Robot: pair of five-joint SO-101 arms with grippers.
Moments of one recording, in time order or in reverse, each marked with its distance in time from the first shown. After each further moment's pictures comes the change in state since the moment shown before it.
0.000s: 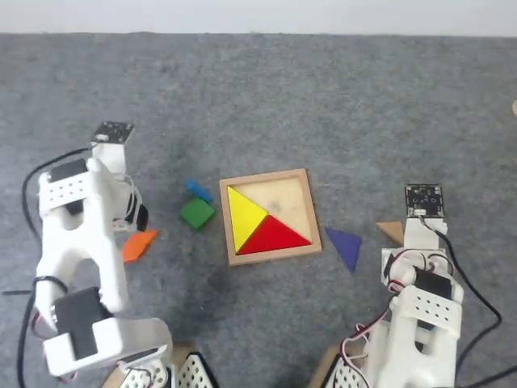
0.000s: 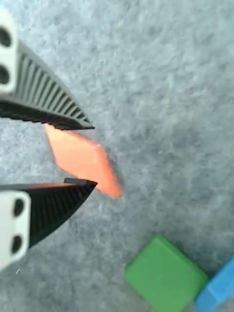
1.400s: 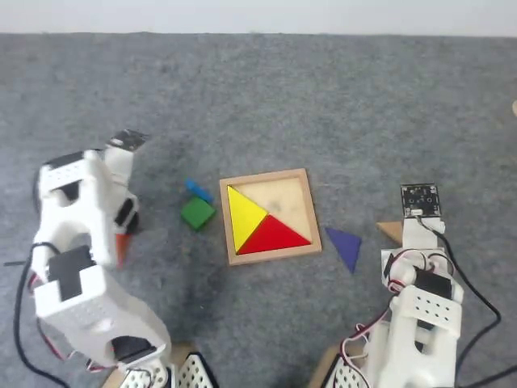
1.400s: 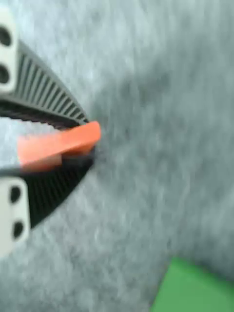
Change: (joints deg) left arm -2.6 18.4 -10.4 -1.1 -19.2; right arm 0.2 0.0 0.0 0.0 2.8
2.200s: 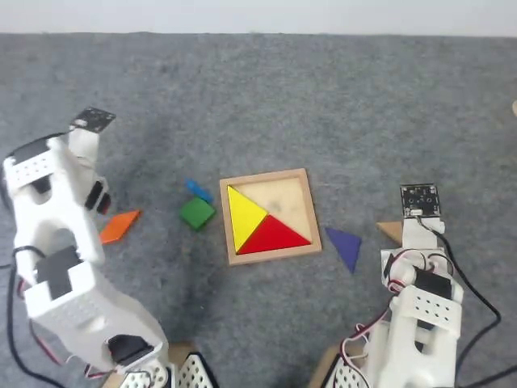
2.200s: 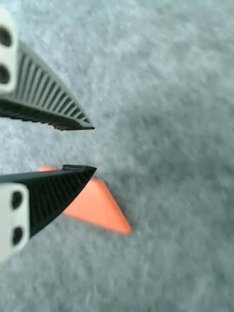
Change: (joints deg) left arm -6.6 1.8 -11.6 0.5 -3.0; right arm 0.0 0.0 0.0 0.0 0.0
